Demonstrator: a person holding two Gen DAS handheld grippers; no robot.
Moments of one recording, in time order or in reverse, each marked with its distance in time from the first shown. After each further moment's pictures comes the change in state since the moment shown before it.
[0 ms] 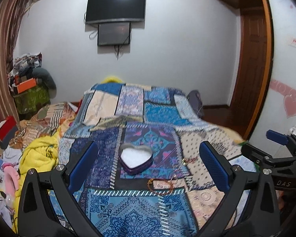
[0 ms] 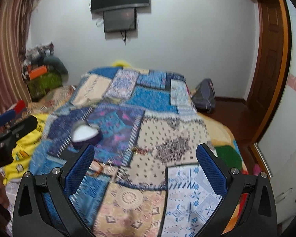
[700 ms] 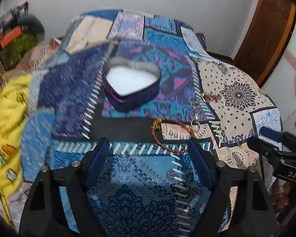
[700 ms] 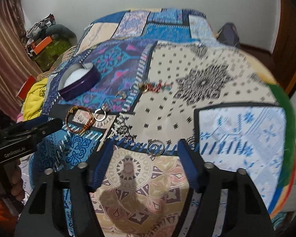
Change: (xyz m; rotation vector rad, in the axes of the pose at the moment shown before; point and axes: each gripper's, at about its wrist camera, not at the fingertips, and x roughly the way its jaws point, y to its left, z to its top) left arm 0.131 0.017 -0.089 -0.082 0.473 -0.067; right arm 0.097 -0.018 -0.053 0.098 0.373 0.226
